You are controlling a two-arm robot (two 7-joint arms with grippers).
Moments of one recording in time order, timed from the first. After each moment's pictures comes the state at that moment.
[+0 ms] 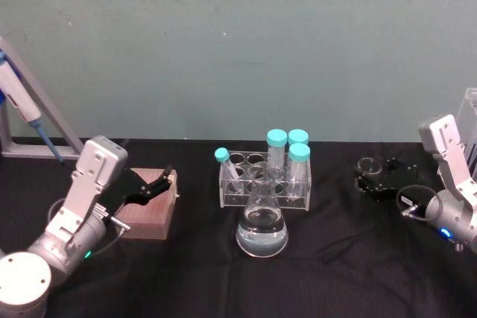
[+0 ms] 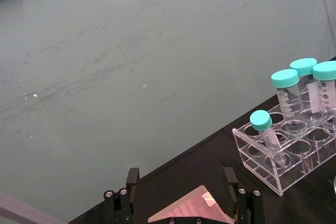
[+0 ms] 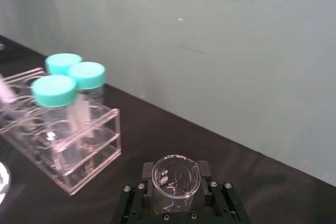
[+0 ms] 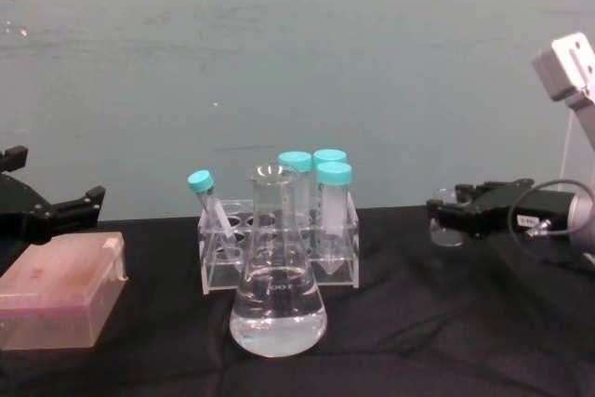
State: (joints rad) left arm -0.20 0.60 0.45 -1.41 -0.25 -0.12 0.03; right arm 0.63 0.26 -0.43 -0.75 0.26 -0.14 0.45
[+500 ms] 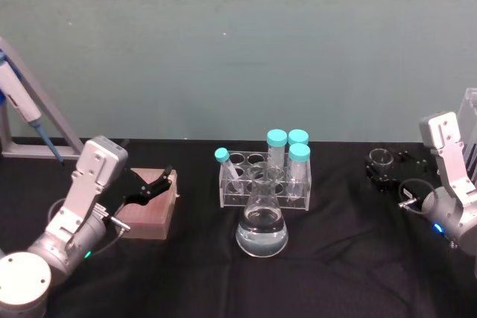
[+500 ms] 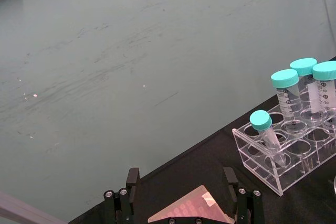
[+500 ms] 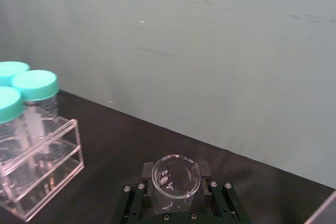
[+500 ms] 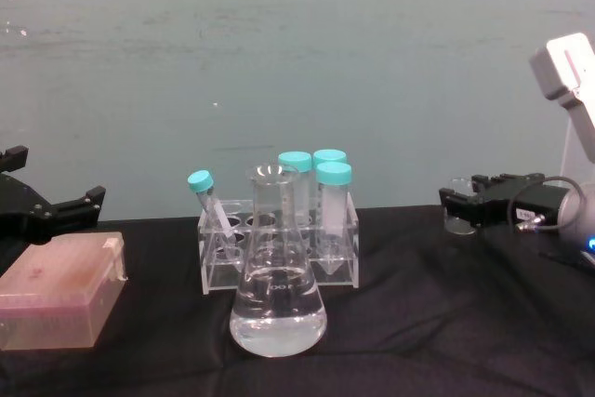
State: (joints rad) left arm -0.20 0.60 0.45 -1.41 -0.25 -0.12 0.03; right arm 0.63 0.20 -0.38 -0.73 0.20 -0.15 0.28
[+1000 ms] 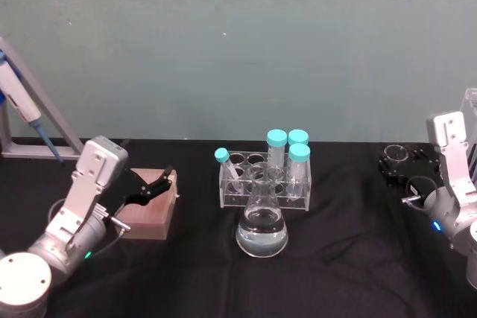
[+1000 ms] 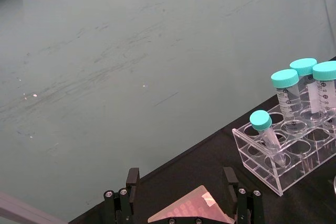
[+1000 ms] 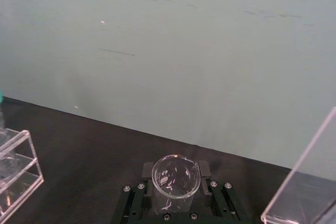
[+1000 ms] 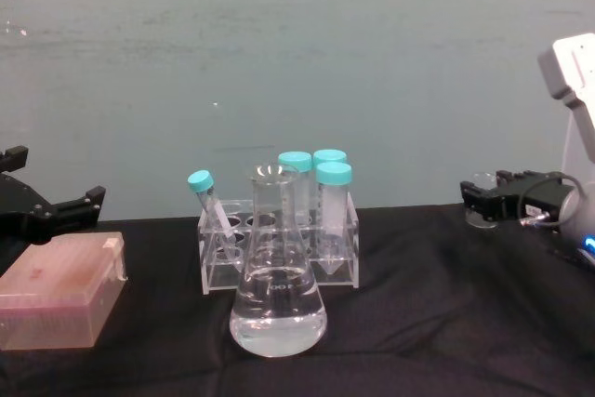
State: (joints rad) left arm -0.20 0.60 0.45 -1.41 -0.25 -0.12 0.03; right arm 0.61 0.17 -0.32 -0.74 0.15 -0.13 0.14
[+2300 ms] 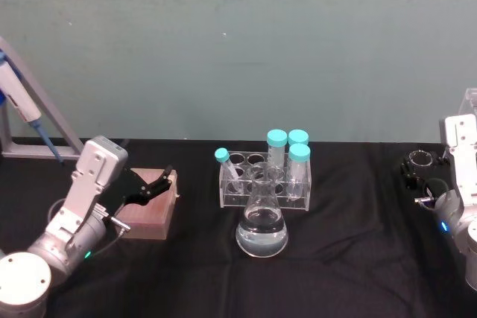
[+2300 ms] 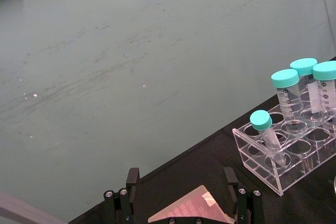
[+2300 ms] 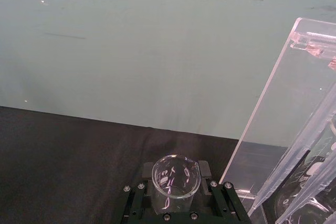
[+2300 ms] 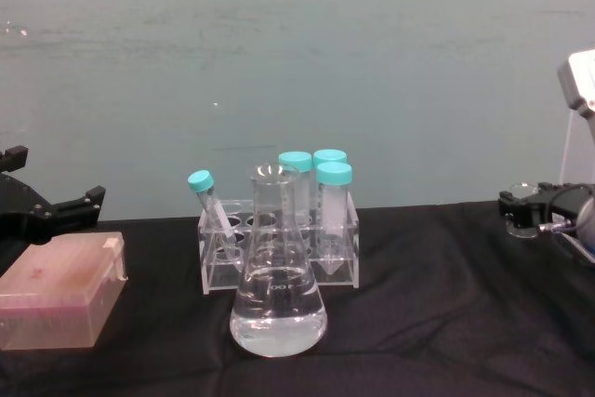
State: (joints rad) left arm -0.20 0.60 0.45 -1.41 -0.25 -0.12 0.03; right arm 0.63 0.11 -0.21 -0.67 0.06 -0.09 0.00
